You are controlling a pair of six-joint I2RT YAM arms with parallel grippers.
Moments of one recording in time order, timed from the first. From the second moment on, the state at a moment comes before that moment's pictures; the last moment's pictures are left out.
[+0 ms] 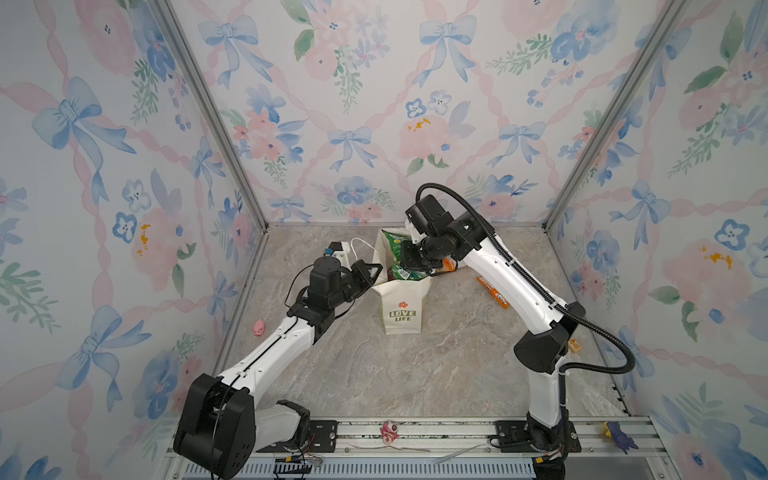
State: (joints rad) left arm -0.38 1.23 0.79 0.19 0.34 -1.04; right arm 0.76 2.02 2.34 -1.32 -0.04 0.59
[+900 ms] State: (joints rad) left arm -0.39 1.22 0.79 0.19 0.32 -1.04; right arm 0.76 2.02 2.35 -1.33 -0.03 0.59
